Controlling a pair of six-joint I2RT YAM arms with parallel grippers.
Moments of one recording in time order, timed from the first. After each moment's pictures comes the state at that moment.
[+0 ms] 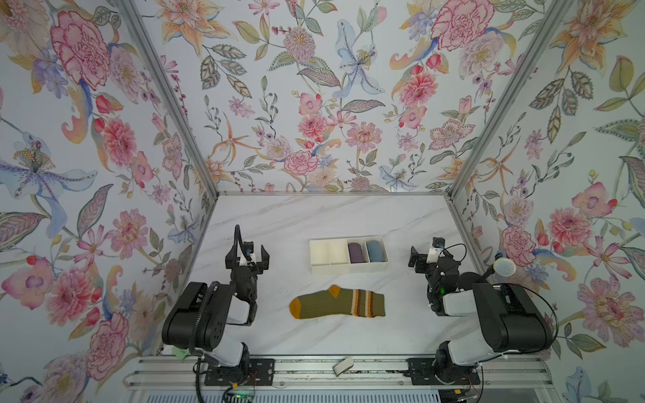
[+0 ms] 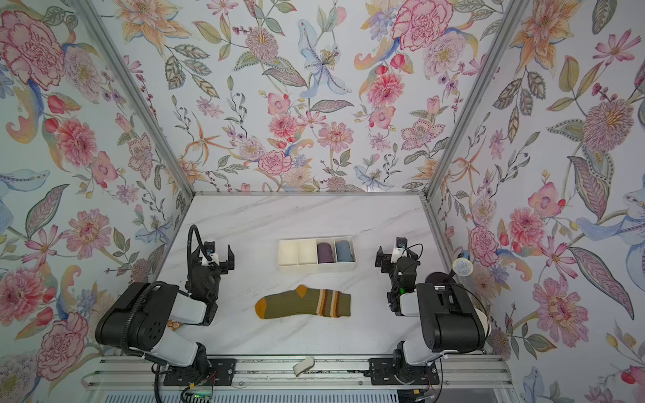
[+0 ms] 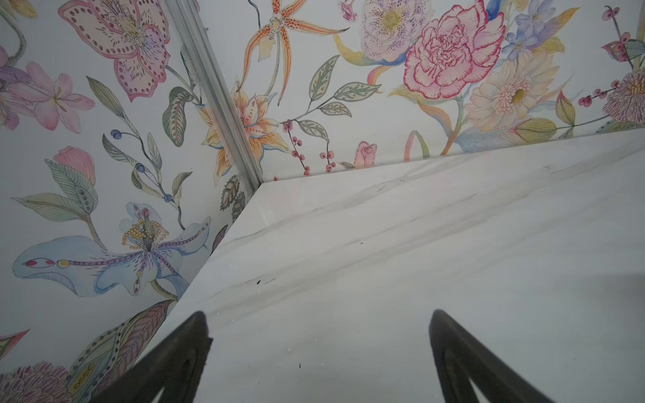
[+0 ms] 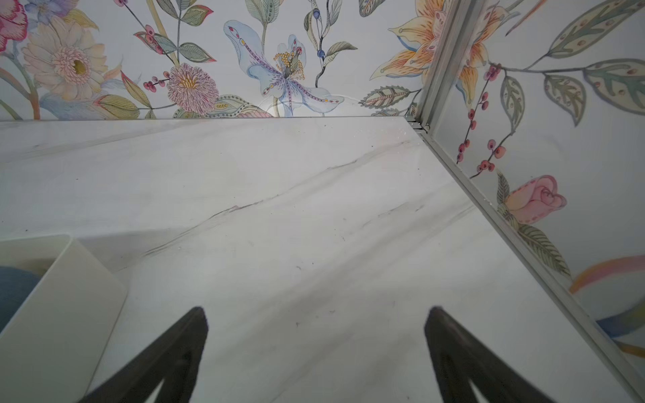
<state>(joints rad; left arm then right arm) -0.10 1.57 0.19 1.30 -0.29 0.20 0.03 1.53 0.28 1.00 0.10 -0.01</state>
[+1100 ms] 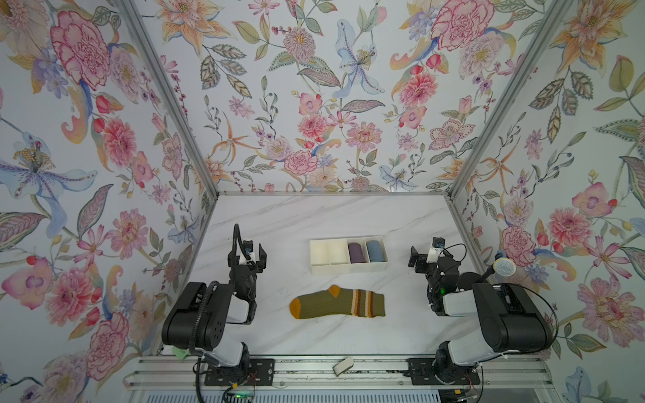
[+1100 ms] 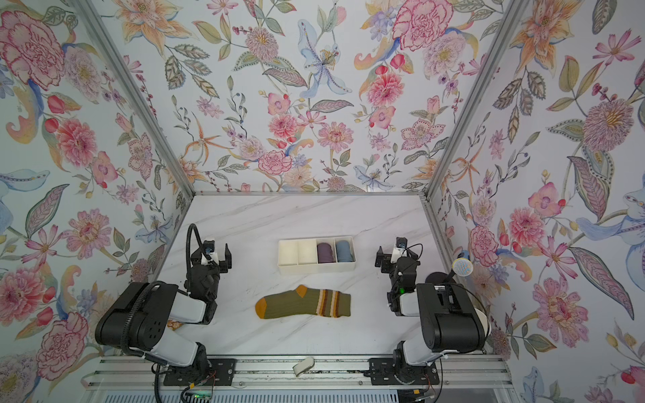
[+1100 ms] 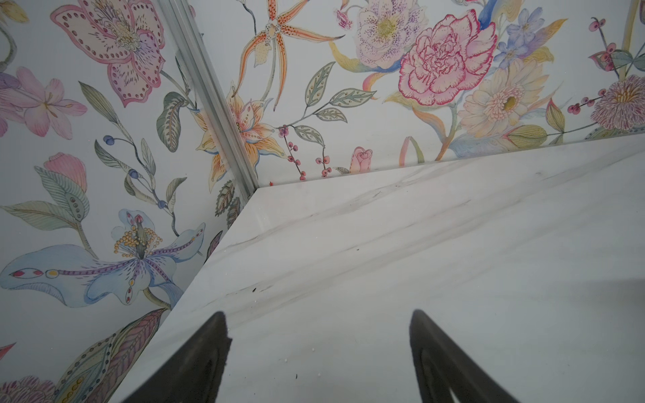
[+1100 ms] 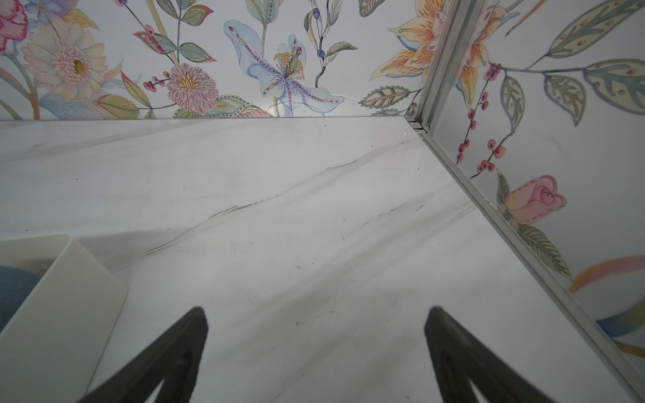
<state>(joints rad) -0.08 1.57 0.20 1.30 -0.24 0.20 0.03 1.53 0.28 1.00 0.10 -0.01</state>
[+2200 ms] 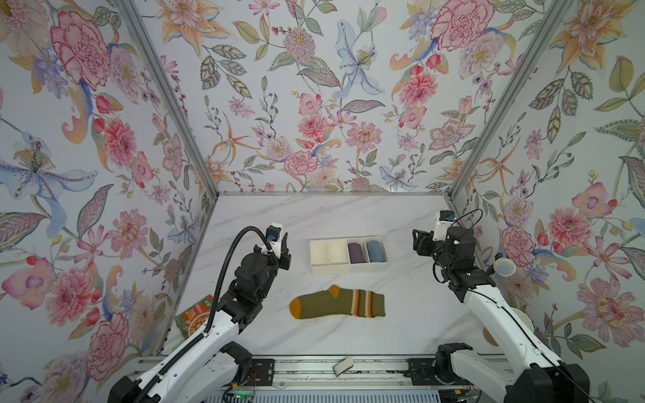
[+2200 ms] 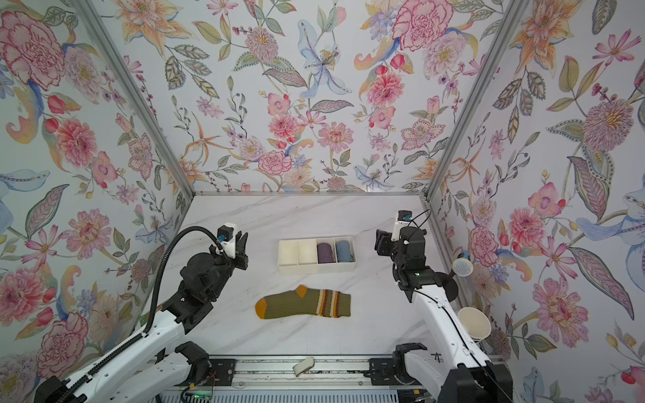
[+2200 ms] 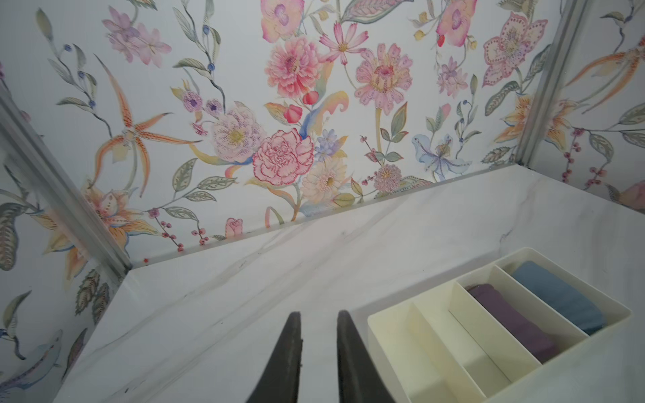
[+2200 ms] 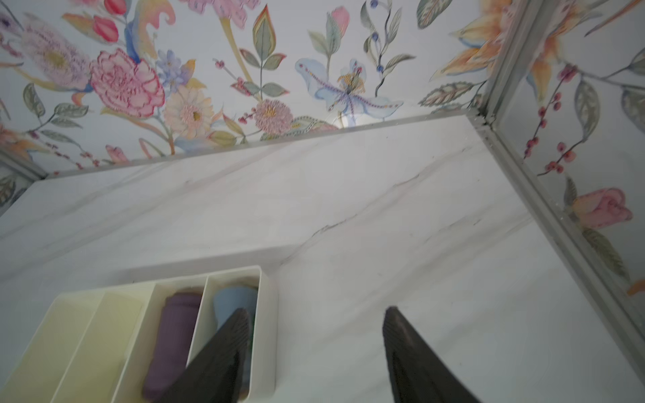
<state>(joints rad) -0.59 0.87 0.55 0.20 -0.29 0.08 0.16 1.00 0.73 -0.21 -0.02 0.24</state>
